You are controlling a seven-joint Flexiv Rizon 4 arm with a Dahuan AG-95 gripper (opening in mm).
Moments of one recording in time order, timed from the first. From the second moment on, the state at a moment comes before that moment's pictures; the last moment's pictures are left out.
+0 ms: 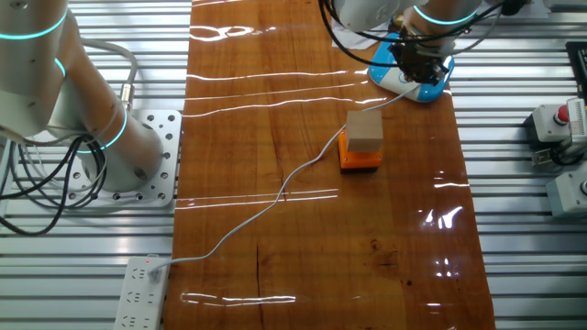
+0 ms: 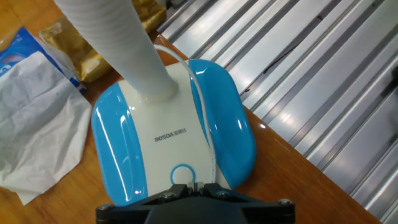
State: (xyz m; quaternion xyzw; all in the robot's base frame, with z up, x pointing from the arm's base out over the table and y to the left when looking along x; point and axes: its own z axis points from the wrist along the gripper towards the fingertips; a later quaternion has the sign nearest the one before) arm 0.605 0.153 0.066 -0.38 0.92 0.07 0.09
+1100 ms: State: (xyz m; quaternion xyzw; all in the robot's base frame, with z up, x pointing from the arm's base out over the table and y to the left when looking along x) arm 0.603 0.156 0.064 -0.47 0.88 0.07 0.08
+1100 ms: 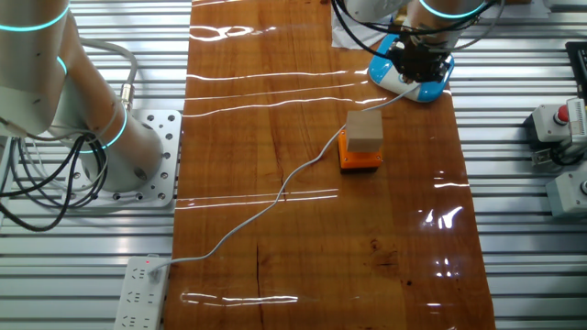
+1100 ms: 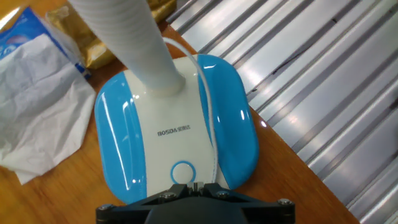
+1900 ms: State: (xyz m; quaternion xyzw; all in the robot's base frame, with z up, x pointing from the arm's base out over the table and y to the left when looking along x) arm 0.596 0.175 0.051 -0.46 0.88 0.06 0.08
